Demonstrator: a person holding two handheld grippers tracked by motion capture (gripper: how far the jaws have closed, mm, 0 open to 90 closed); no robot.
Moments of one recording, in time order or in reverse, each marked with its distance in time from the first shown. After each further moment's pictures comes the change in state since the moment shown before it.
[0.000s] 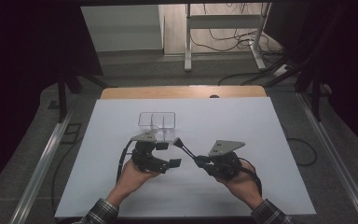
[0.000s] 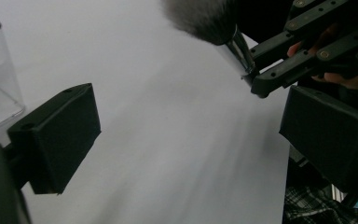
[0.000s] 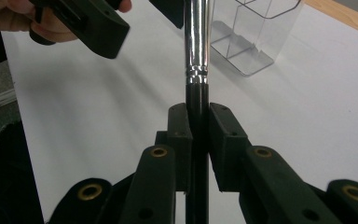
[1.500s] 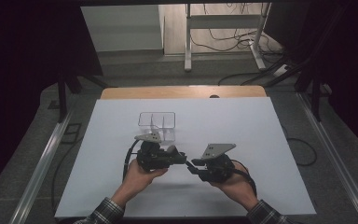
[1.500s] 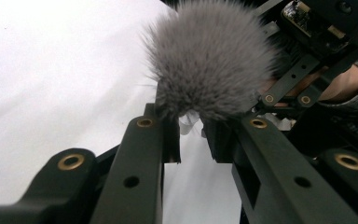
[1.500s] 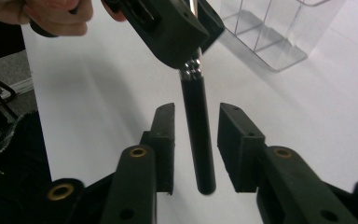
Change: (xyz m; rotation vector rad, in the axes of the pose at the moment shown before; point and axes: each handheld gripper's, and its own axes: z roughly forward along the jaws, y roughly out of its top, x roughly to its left) left arm -0.011 0.006 0.006 0.025 -0.131 -0.011; right arm 0.009 -0.001 0.016 0.037 0.068 -0.012
